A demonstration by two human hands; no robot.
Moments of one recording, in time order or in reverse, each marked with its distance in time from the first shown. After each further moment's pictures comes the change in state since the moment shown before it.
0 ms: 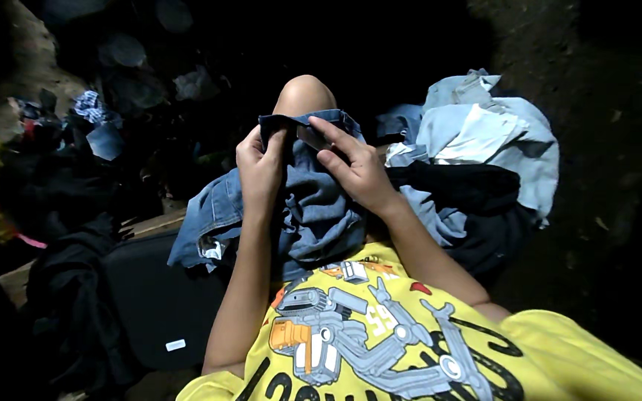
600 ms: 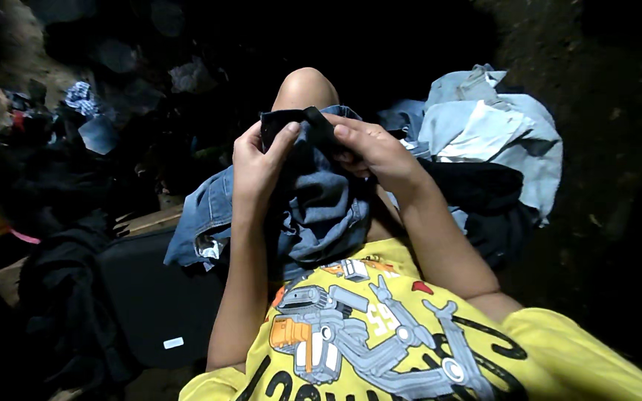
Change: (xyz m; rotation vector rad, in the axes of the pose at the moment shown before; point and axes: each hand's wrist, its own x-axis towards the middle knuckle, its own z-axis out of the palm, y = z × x) left_hand -0.002 0.013 -0.009 -0.036 -0.102 -0.086; right_hand 0.022 -0.011 -0.029 0.851 -0.299 0.367
